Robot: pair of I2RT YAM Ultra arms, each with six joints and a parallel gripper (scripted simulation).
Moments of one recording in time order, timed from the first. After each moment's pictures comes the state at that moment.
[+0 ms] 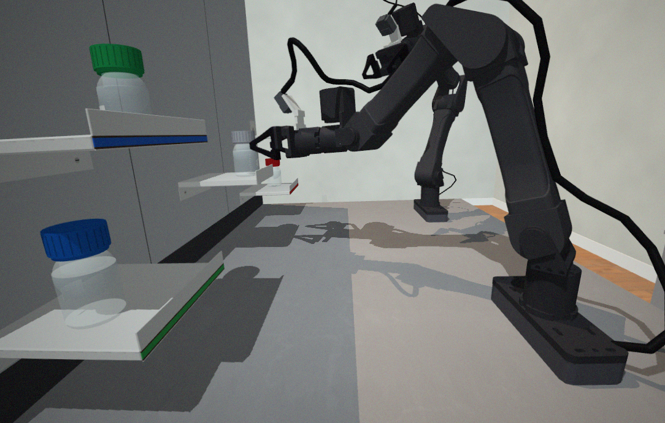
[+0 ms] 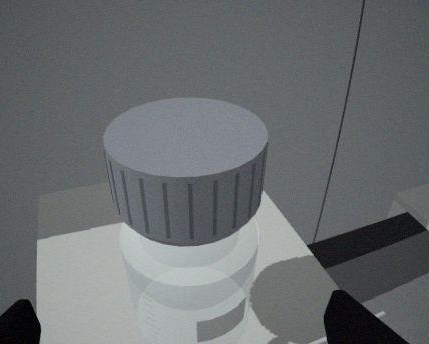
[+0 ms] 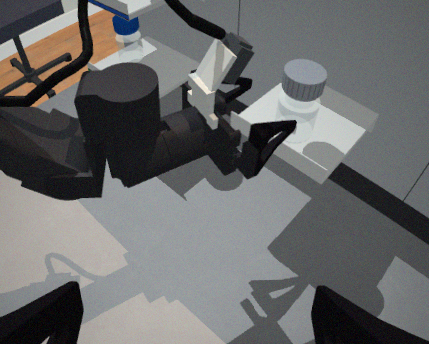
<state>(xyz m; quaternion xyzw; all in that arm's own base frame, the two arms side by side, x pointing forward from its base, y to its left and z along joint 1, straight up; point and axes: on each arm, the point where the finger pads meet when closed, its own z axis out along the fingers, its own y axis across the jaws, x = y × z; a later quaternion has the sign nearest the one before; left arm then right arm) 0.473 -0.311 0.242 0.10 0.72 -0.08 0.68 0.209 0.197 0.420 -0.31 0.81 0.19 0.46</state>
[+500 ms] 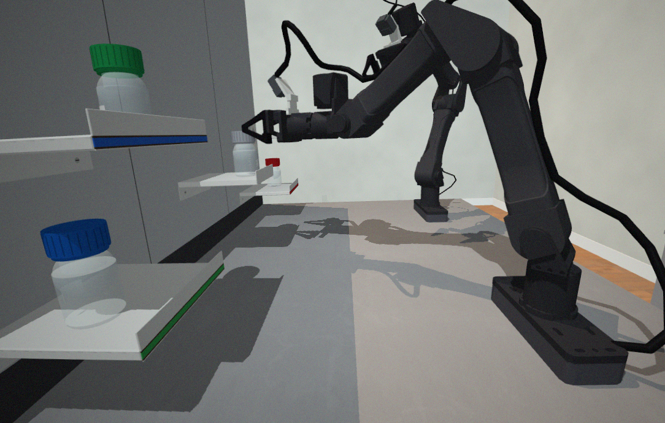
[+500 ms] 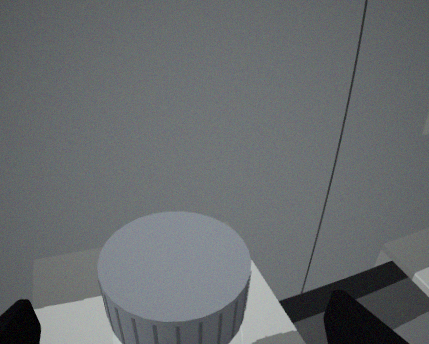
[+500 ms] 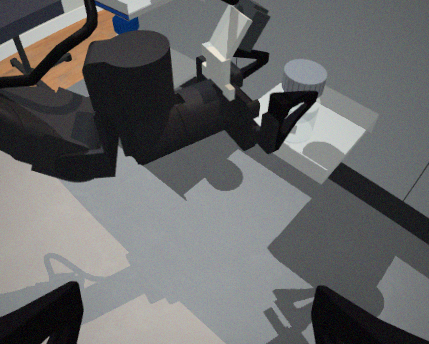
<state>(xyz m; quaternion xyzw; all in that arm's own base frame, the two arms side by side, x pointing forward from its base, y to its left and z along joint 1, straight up) 0.490 -0.321 0.280 0.09 0.70 -0.10 0.70 0.209 0.197 0.420 -0.31 0.81 0.19 0.46</state>
